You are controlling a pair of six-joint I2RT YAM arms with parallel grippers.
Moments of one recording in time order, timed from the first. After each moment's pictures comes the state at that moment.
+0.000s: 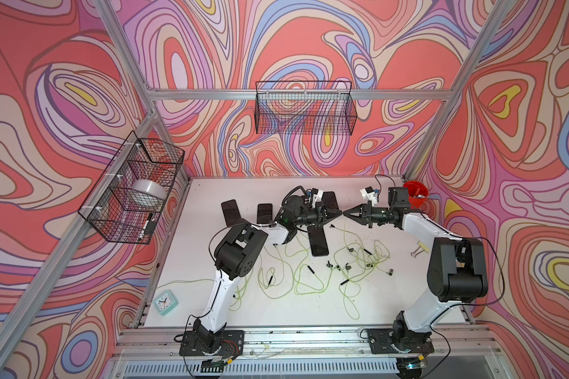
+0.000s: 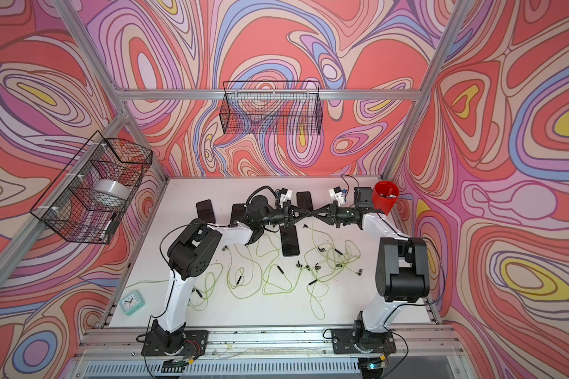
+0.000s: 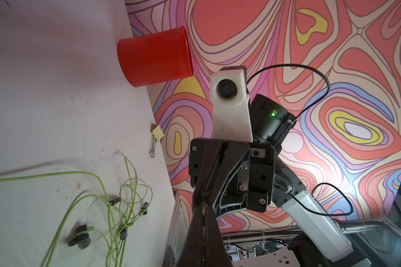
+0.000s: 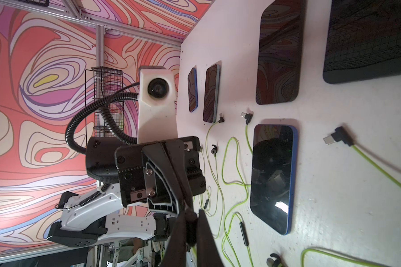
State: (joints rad) left arm -0.63 2.22 1.38 0.88 0.83 -1.44; right arm -0.06 1.71 1.13 -0.28 -1.17 0.50
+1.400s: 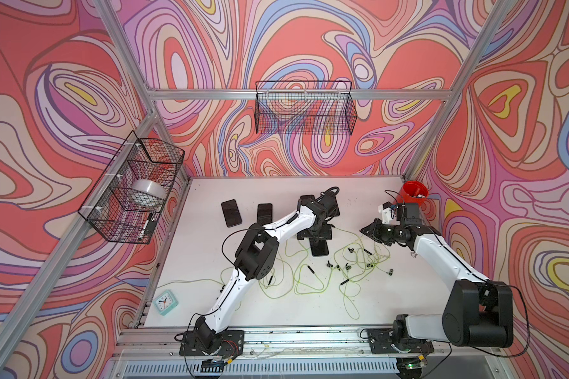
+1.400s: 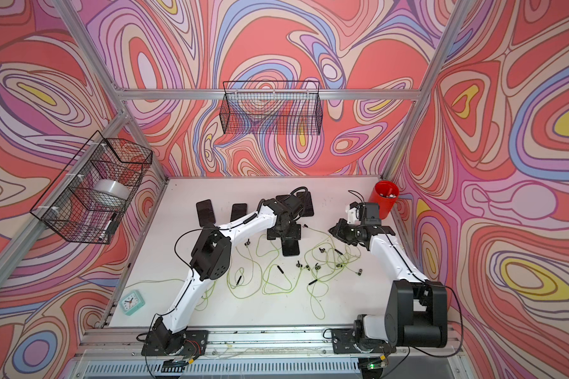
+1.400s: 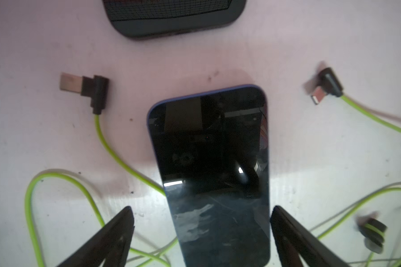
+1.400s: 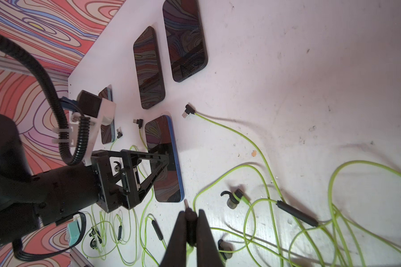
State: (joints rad) left arm -0.78 2.41 2.14 -1.05 -0.04 -0.74; right arm -0.06 1.36 0.89 -0.47 -0.53 0.39
